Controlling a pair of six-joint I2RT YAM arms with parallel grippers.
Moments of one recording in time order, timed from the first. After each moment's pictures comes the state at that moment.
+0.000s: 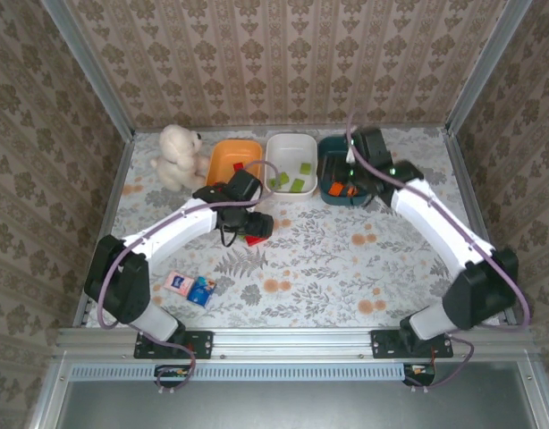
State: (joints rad) left arm -0.69 1.56 1.17 -0.78 0.06 -0.32; right arm 0.38 1.44 1.30 -0.62 -0.04 0.50
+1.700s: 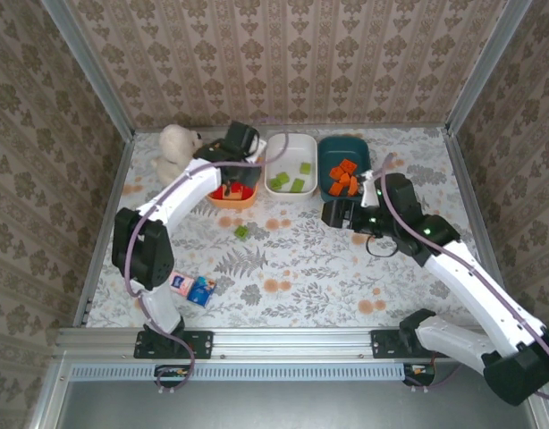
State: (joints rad) left arm -0.52 1.82 1.62 -0.73 -0.13 0.08; right arm 0.45 1.04 0.99 -0.58 -0.29 0.61
